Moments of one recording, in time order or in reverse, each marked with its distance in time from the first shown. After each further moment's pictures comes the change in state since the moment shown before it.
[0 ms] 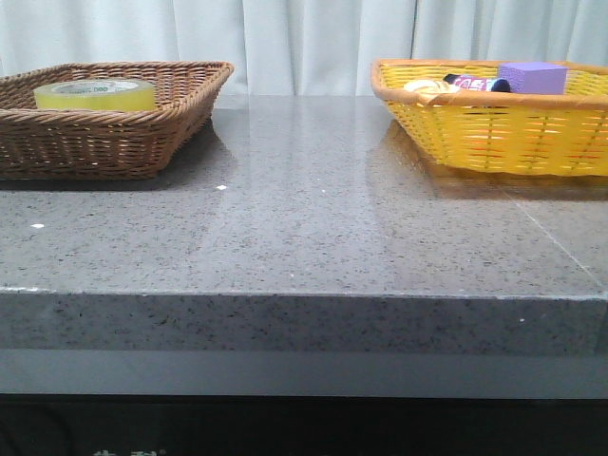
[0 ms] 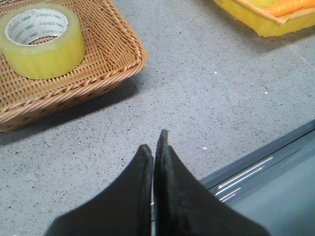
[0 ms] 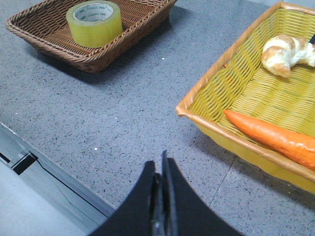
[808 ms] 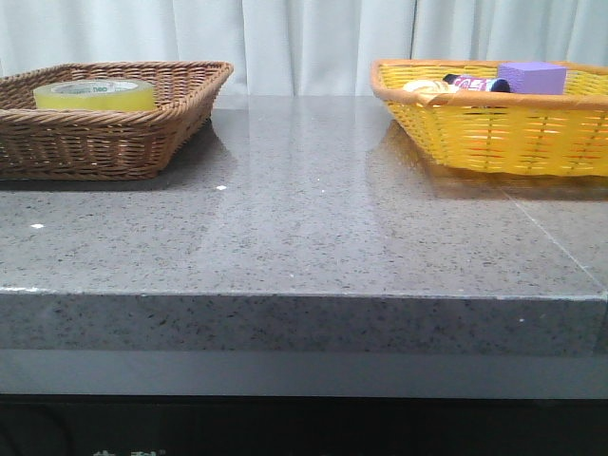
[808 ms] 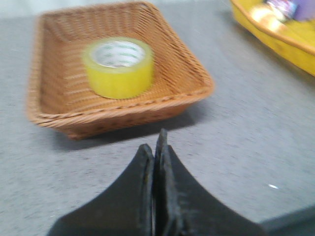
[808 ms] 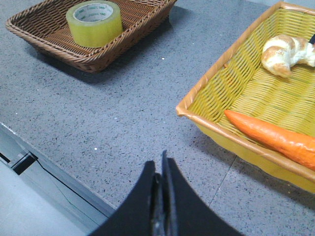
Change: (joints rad) left arm 0.244 -0.271 0.317 0.027 -0.311 0.000; right arm 0.000 0.000 0.000 0.000 0.000 0.000
